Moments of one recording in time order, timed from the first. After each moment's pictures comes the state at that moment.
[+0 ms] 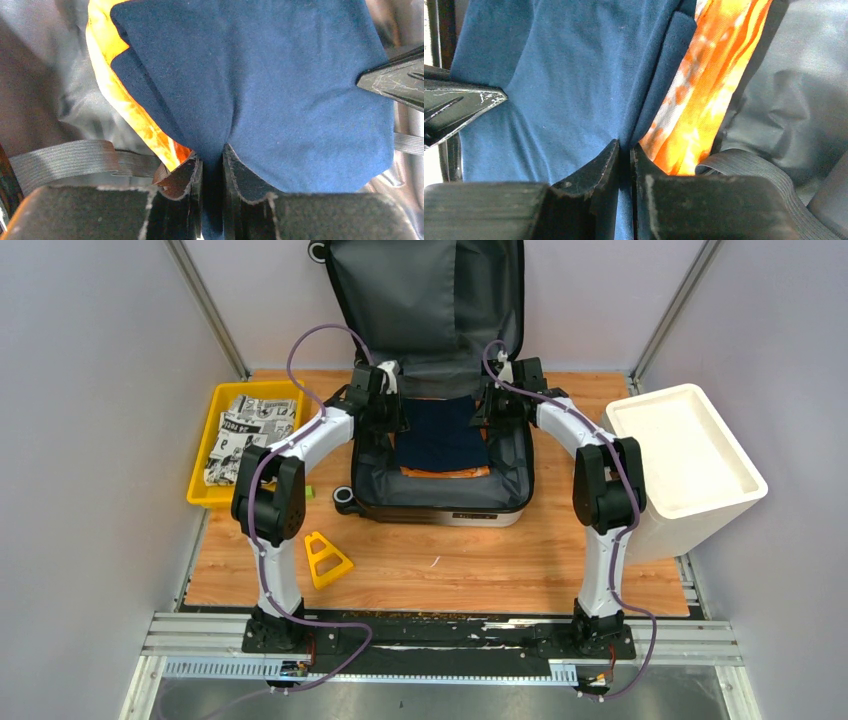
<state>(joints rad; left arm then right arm) -0.37 1.97 1.55 -0.31 0.21 -0.34 0.24 2.09 1.68 -0.37 -0.48 0.35</state>
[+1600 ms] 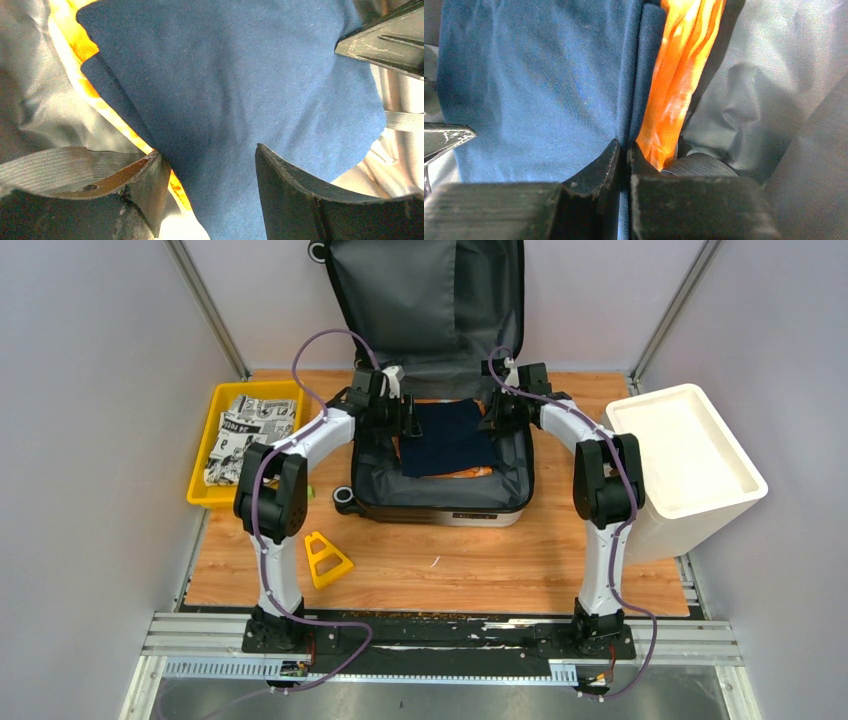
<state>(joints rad) -0.37 2.00 1.55 -0.31 0.32 -0.31 0.19 2.14 1.67 -0.35 -0.46 0.33</state>
